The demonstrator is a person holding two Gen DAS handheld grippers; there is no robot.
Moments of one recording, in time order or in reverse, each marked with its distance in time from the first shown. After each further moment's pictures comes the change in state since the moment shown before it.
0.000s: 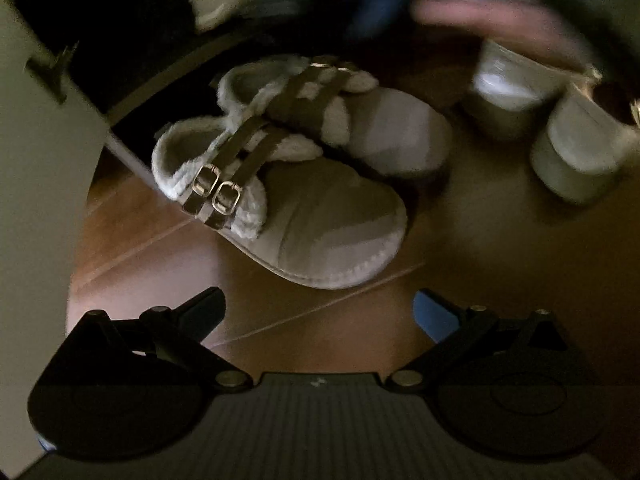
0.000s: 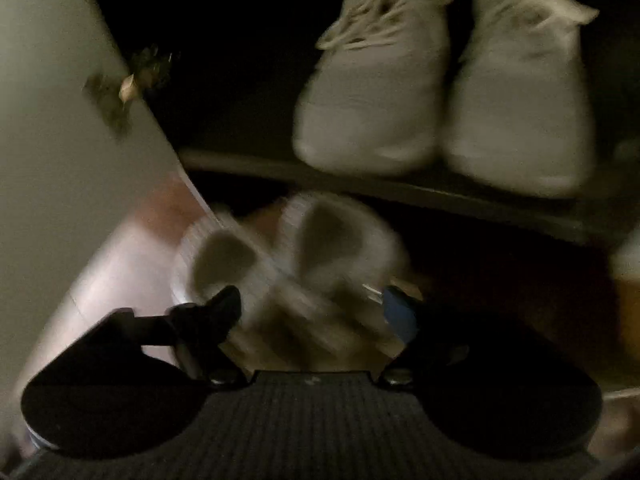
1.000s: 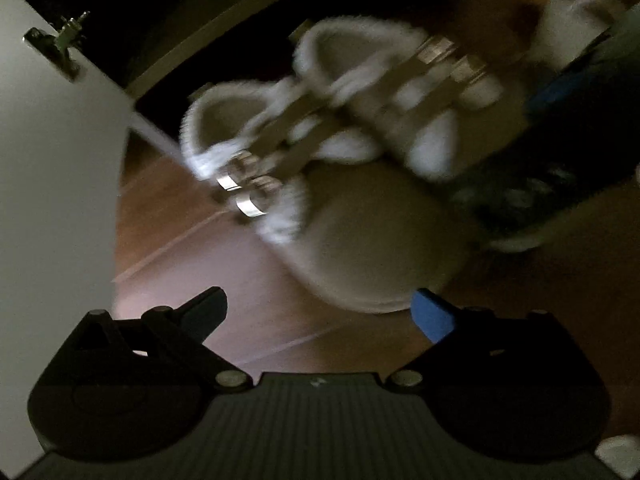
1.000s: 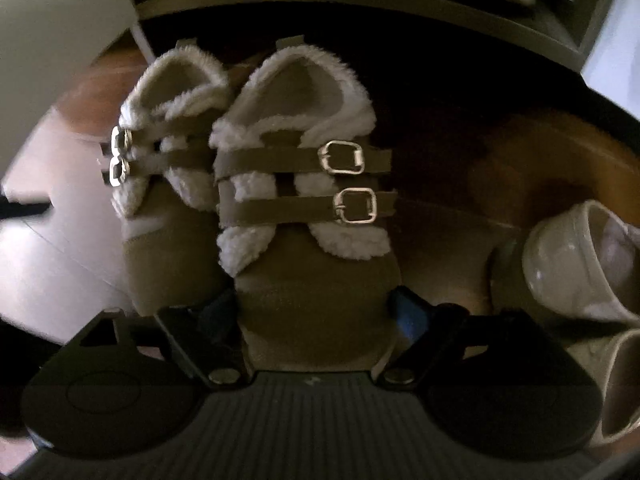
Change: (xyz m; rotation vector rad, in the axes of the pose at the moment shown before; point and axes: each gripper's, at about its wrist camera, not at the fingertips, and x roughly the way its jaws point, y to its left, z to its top) left arm 0.012 0.055 -0.011 0.130 0.064 -0.002; right arm 0.007 0.035 -0.041 0.197 0.227 -0.121
